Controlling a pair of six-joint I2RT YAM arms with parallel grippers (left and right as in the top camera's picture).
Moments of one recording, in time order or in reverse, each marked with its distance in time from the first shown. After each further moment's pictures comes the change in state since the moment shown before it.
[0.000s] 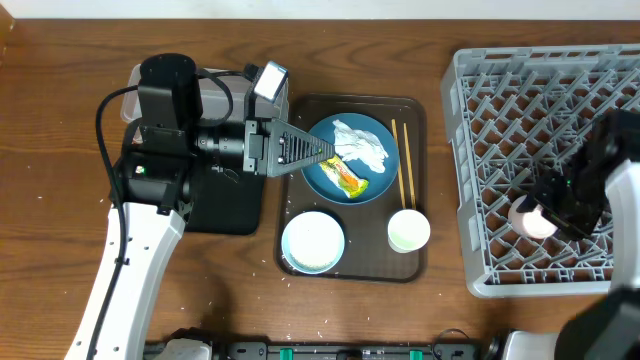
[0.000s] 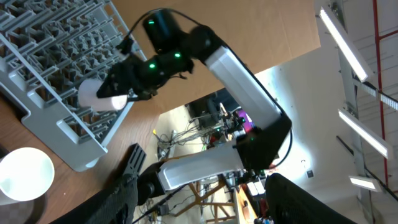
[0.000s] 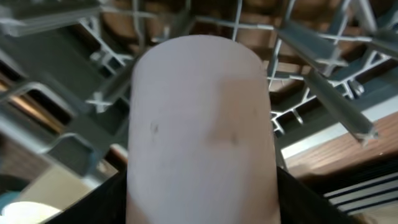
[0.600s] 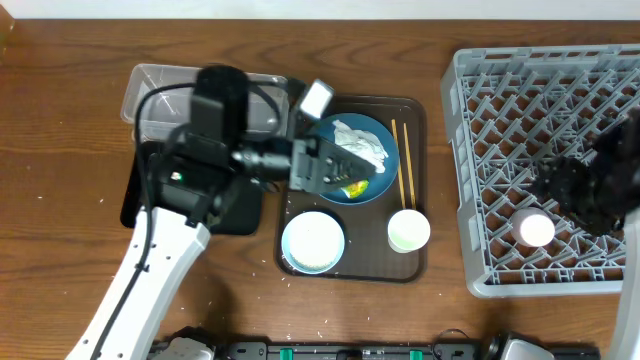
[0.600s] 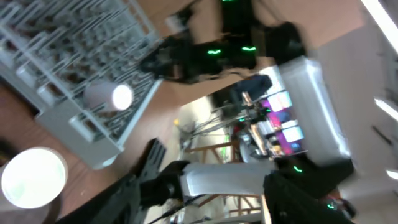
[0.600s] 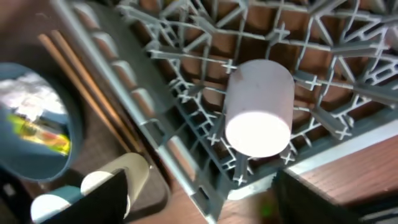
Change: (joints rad) left arm -0.209 0.000 0.003 -0.098 -0.257 0.112; right arm 0.000 -0.281 0.084 0.010 -0.085 -0.038
